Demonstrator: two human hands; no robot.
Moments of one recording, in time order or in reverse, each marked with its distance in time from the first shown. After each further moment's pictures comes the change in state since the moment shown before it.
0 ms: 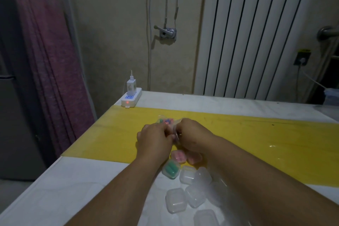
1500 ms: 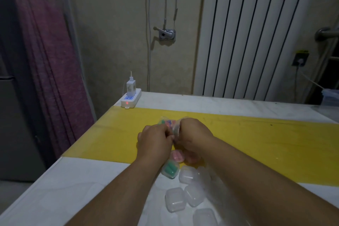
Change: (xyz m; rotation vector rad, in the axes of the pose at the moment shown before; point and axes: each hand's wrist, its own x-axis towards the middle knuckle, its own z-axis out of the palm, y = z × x) left_hand -0.002 0.001 0.000 0.029 0.001 0.032; right_hand 0.007 -0.006 0.004 -0.062 0.044 0.253
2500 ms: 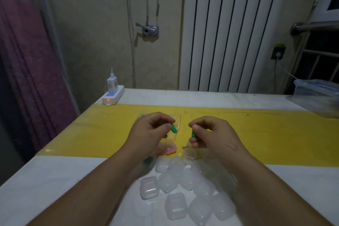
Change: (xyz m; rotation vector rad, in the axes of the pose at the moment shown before) left_hand -0.028 0.047 -0.024 -0.841 -0.239 0.002; right_hand -0.104 0.083 -0.031 1.047 0.223 -0.018
